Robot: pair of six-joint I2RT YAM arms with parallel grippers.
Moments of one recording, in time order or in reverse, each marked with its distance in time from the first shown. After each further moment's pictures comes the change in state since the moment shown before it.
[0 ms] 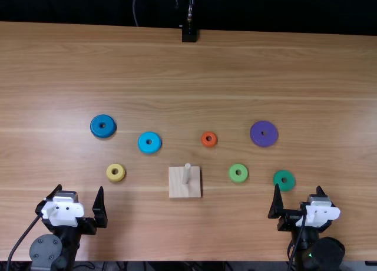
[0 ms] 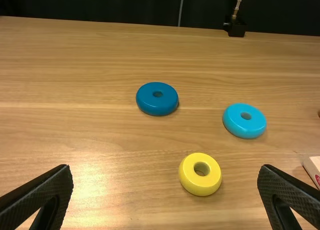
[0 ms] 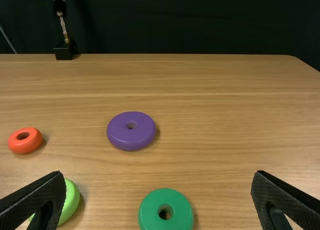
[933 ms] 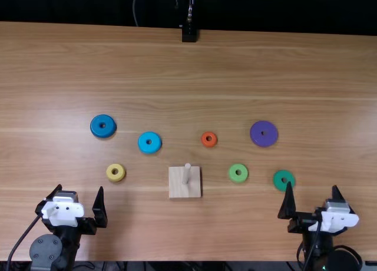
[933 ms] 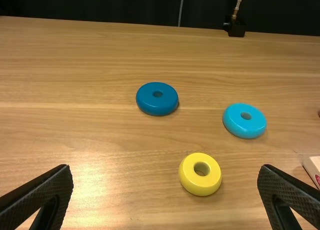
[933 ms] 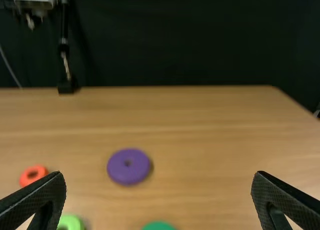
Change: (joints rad) left arm 0.000 0.000 0.000 0.000 0.000 0.000; right arm 0.001 0.044 0.202 -0.040 0.031 0.000
